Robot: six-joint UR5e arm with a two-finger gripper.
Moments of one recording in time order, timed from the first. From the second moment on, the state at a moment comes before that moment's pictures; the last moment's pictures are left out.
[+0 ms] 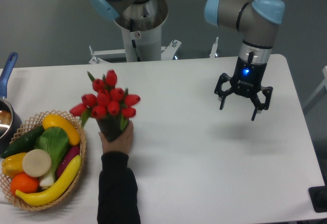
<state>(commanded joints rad) 2.90 -1.82 -1.85 -0.78 1.22 1.36</state>
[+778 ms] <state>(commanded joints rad) 2.80 -1.81 -1.69 -1.07 1.50 1.36</state>
